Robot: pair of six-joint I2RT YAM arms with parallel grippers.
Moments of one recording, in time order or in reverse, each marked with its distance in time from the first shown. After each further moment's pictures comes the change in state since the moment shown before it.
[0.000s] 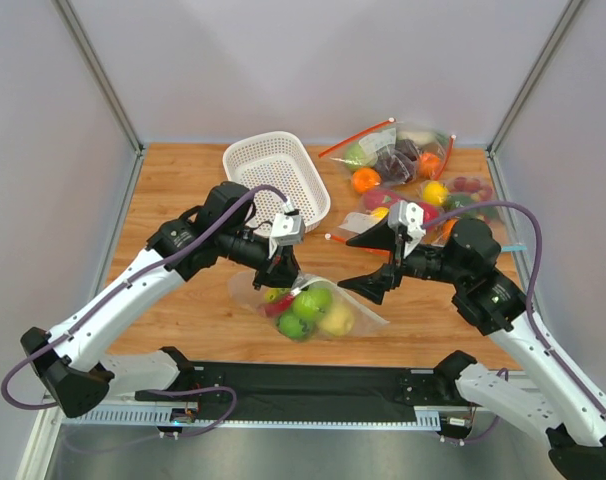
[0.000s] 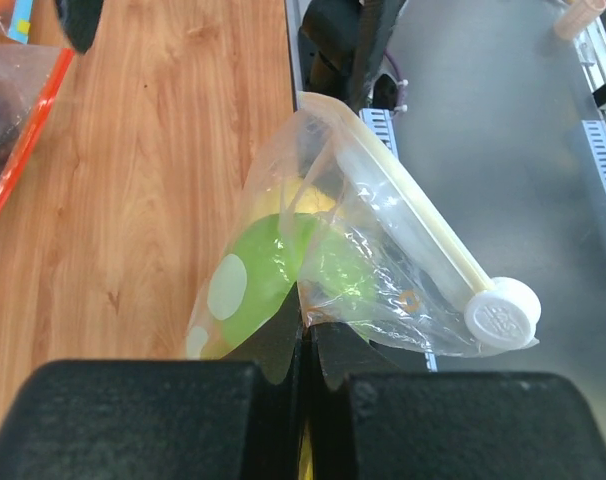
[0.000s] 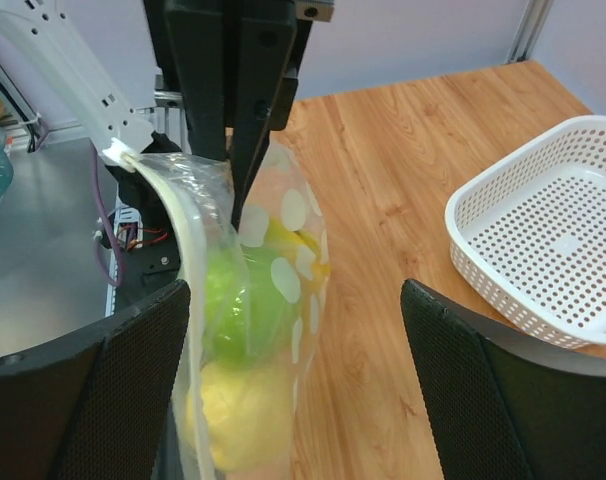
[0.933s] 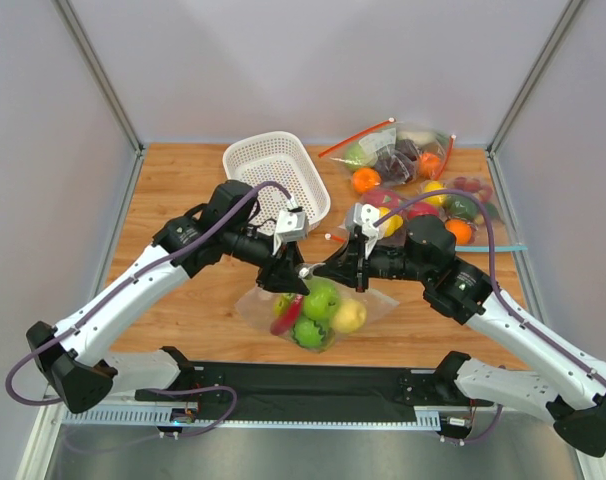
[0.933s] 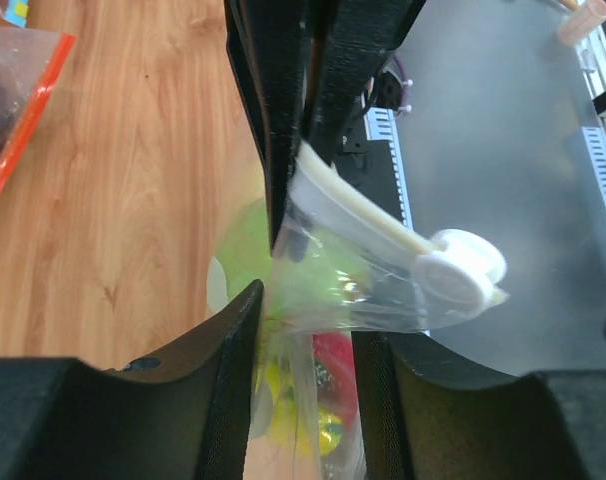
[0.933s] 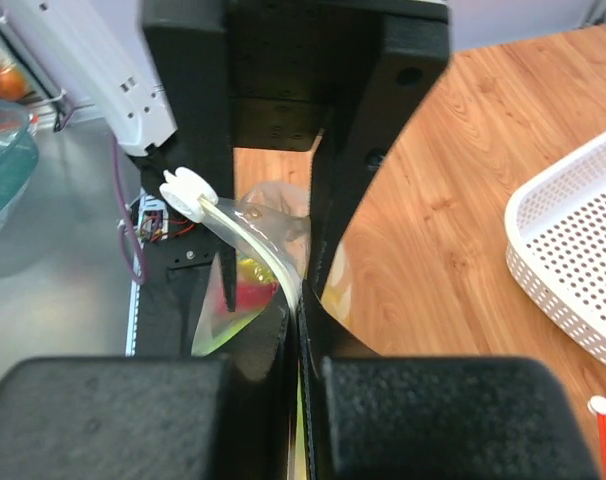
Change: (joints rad) left arm 0.007 0.036 0.000 0.013 0.003 -0.018; right arm 0.202 0.142 0.037 0.032 0.129 0.006
